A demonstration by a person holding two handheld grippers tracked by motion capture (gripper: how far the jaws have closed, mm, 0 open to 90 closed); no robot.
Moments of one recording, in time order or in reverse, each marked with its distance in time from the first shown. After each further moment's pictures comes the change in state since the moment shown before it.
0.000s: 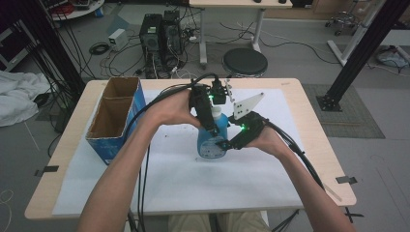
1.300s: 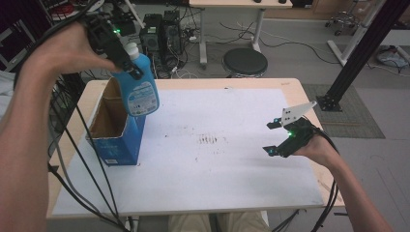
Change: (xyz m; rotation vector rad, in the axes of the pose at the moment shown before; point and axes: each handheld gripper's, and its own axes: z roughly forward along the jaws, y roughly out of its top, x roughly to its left) left arm 0.034 -0.117 -0.192 0.000 0.253 -0.392; right arm 0.024 -0.065 -0.103 0.165 -0.267 0.100
